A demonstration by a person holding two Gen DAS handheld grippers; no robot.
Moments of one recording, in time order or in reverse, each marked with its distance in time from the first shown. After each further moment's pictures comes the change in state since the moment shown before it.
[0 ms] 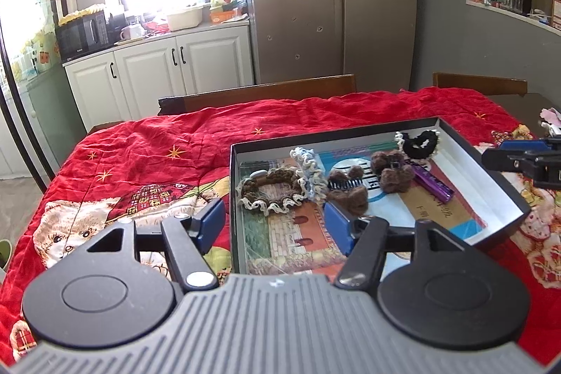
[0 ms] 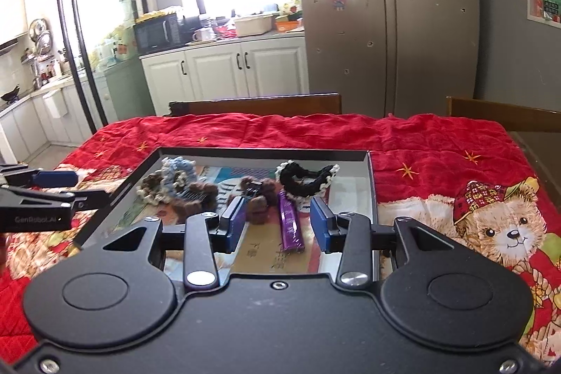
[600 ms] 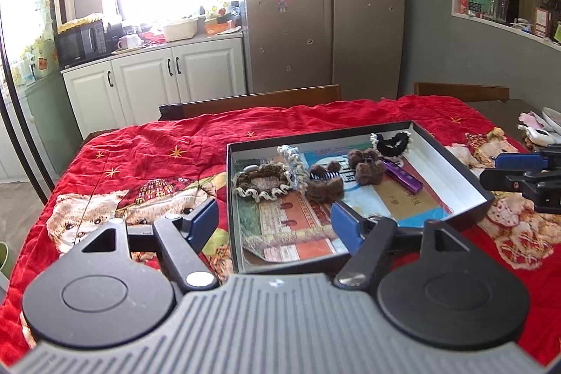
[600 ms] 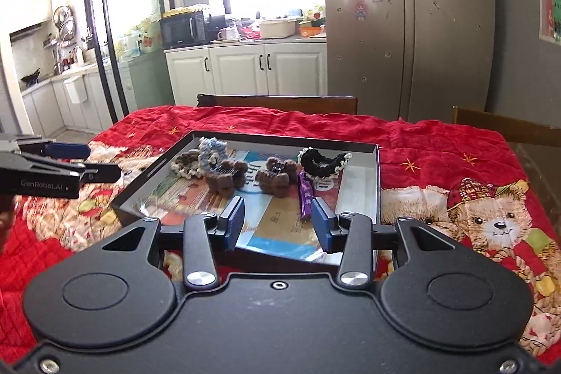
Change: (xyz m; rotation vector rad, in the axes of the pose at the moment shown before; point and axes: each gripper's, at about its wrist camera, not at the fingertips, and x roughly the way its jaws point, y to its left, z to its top) left arm -0.053 -0.004 -0.017 -0.001 -0.043 -0.034; right arm -0.062 0.013 -0.024 -0.091 -0.015 0.046
